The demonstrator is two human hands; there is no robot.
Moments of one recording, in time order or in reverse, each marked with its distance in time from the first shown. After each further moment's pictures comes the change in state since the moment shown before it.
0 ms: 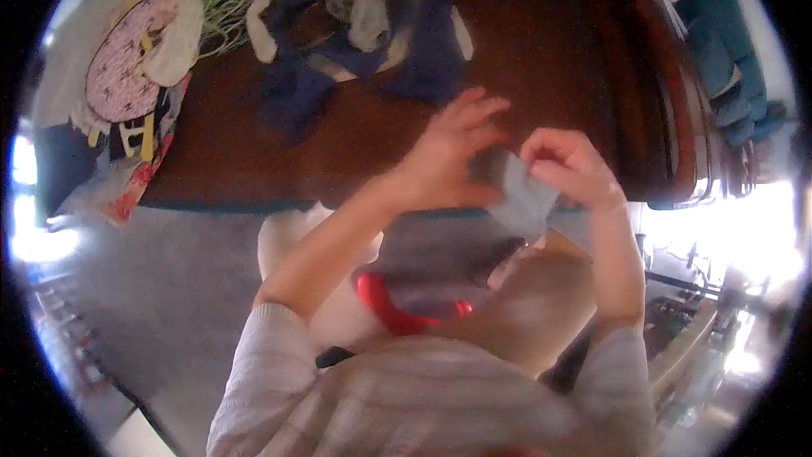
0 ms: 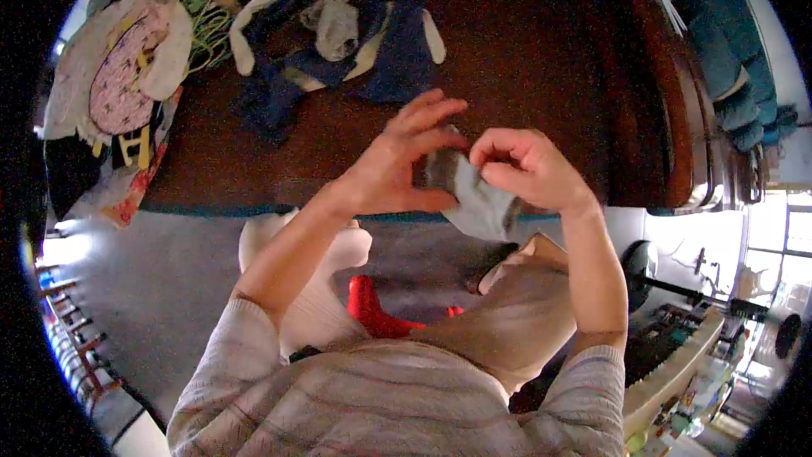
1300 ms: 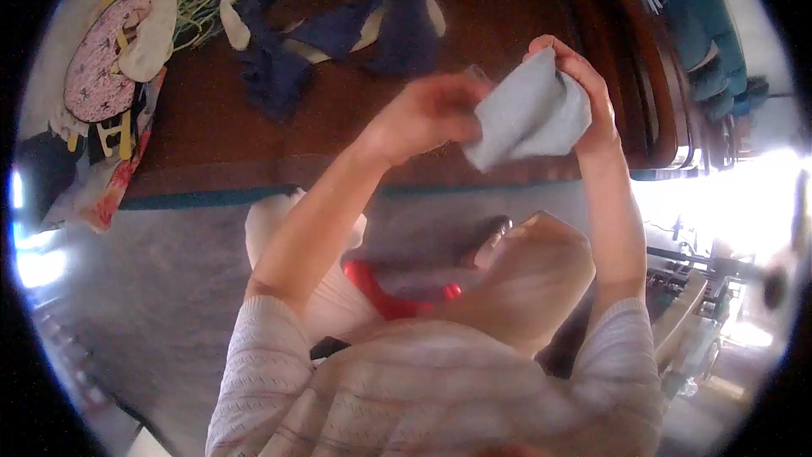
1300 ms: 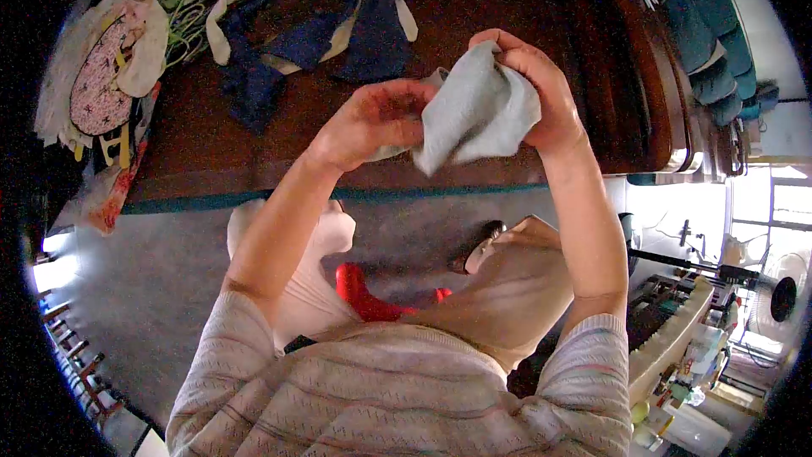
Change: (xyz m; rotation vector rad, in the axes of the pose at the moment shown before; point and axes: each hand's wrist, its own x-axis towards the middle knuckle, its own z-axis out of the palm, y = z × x) left_hand 0.003 -0.011 0.009 -1.041 0.011 -0.394; right_hand 0.013 -0.010 -0.017 0.597 0.206 -0.233
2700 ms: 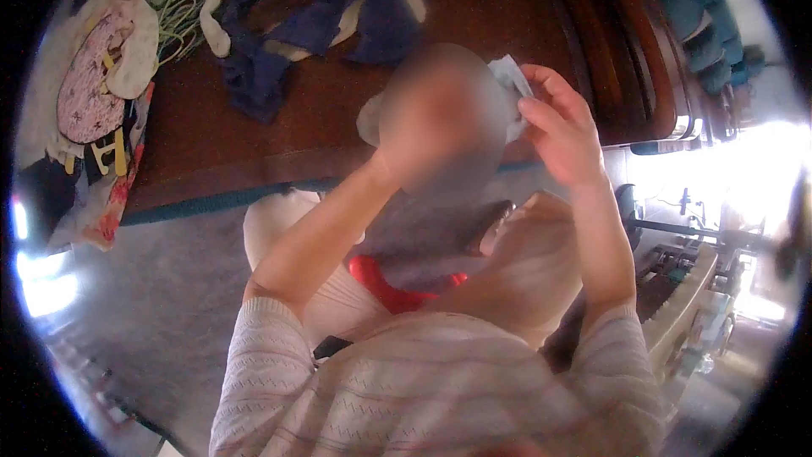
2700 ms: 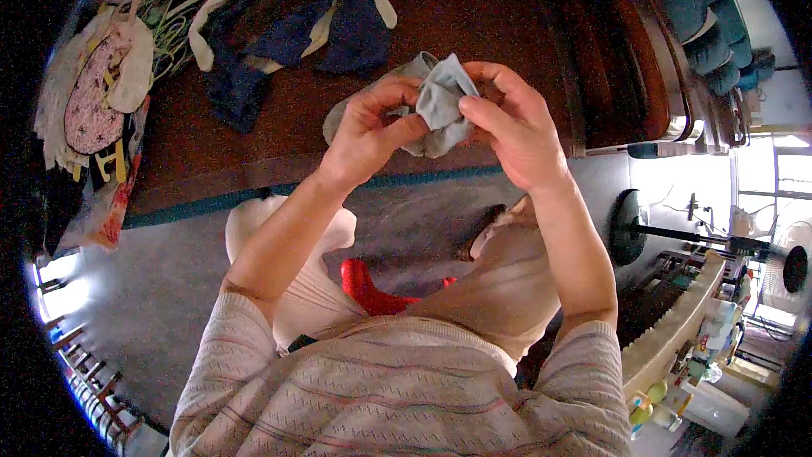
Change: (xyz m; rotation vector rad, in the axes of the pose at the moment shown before) left_hand -0.008 -0.013 0.036 0.164 0.176 0.135; right_hand -0.056 0.035 0.017 -0.140 0.274 -0.036
